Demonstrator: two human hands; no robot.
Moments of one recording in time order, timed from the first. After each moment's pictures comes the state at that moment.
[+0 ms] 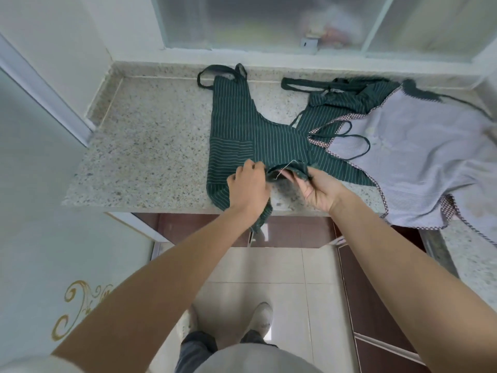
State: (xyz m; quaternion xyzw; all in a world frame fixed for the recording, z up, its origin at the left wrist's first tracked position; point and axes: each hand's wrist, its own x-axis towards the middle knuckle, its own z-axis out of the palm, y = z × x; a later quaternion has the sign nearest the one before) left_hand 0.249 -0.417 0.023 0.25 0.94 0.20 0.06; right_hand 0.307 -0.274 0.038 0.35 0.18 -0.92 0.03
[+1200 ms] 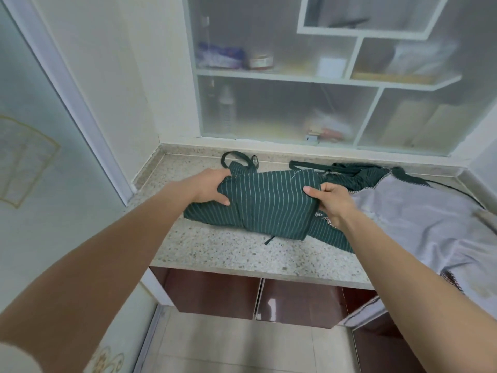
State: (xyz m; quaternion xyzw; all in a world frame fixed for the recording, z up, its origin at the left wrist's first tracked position) left_hand 0.137 -0.503 0.167 0.36 0.91 0.09 0.17; right_hand 0.272 -0.249 0.130 0.31 0.67 -0.67 -0.10
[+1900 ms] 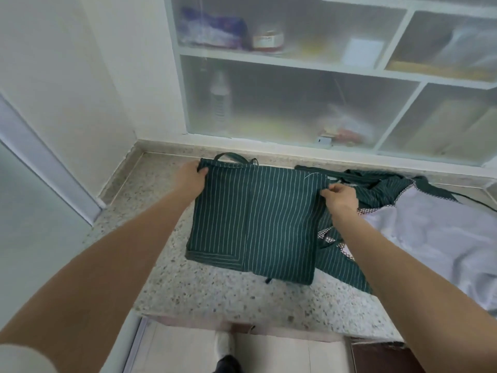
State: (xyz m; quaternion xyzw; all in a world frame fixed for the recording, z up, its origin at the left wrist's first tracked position) left_hand -0.029 -0.446 0.084 0.05 0.90 0.42 0.10; right_hand 0.117 -0.173 0.077 0.45 0.74 -0.48 -0.13
